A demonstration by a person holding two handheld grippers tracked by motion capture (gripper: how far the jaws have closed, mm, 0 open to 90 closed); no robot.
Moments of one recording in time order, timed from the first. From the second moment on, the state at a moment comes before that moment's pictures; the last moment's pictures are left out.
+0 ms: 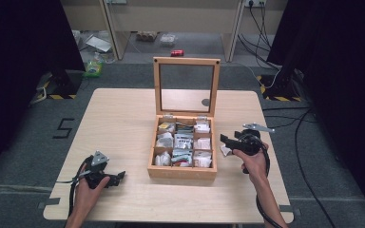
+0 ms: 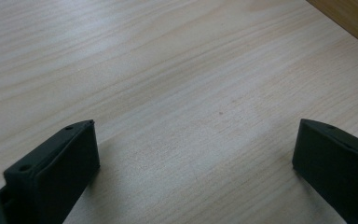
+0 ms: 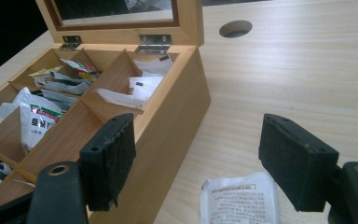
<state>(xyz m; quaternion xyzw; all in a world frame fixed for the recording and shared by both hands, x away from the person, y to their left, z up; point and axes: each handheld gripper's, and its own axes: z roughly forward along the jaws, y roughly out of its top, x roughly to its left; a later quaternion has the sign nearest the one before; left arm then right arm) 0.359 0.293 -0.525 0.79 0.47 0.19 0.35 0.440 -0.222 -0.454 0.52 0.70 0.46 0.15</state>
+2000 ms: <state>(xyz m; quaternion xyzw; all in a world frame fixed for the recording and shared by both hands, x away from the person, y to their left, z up) 0.359 0.292 -0.525 0.79 0.47 0.19 0.34 0.548 -0.168 -0.430 0.47 0.71 0.48 0.20</state>
